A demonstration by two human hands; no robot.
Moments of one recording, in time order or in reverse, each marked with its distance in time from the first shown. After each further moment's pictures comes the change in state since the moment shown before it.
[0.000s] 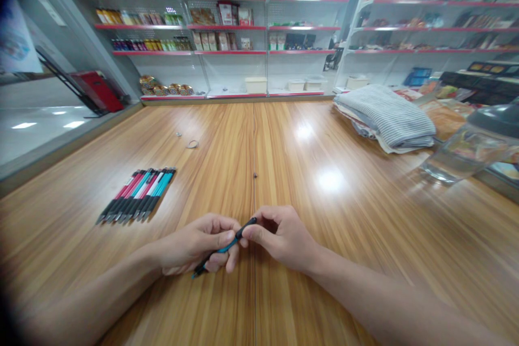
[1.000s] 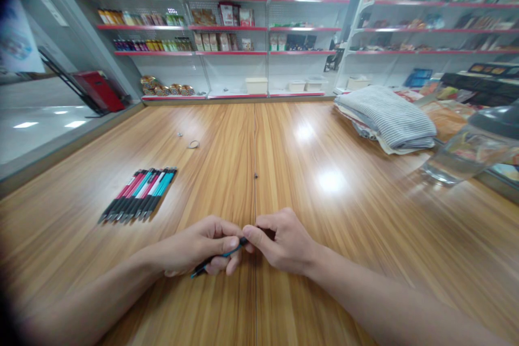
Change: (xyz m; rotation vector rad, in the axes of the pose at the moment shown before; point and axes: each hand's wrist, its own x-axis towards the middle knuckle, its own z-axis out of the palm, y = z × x) left_hand -0.003 0.009 0.006 0.225 -0.017 -0.026; right_hand -0.002 -0.001 -0.004 -0.294 -0.110 -0.095
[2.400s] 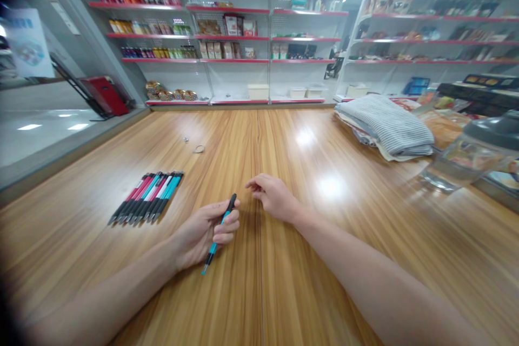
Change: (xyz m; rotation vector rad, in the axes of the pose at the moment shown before) left_hand 0.013 -0.011 -0.015 -0.817 0.279 0.214; right_hand 0.081 0.044 -0.011 0.046 0.167 -0.091
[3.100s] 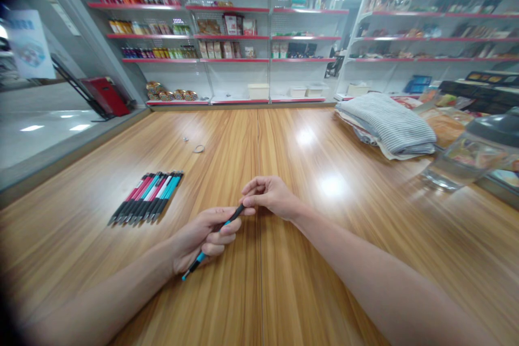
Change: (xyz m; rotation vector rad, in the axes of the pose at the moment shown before) left_hand -0.005 0.006 -0.001 0.070 -0.090 -0.203; right_hand -0.001 -0.001 0.004 0.733 -0.121 0.260
